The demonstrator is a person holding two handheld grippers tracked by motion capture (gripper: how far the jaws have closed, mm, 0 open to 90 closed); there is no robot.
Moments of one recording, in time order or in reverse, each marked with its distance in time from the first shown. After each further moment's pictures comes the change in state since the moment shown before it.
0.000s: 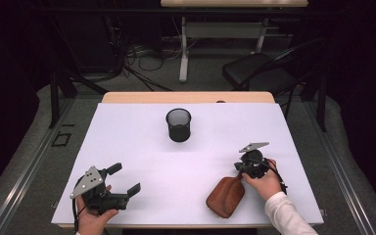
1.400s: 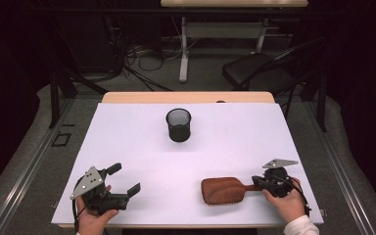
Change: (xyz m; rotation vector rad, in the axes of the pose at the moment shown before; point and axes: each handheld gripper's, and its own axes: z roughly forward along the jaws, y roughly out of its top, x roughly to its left) left arm -0.001 0.000 -0.001 0.004 0.006 0.008; right arm -0.010 -0.059 -0.046 -0.065 0.000 0.083
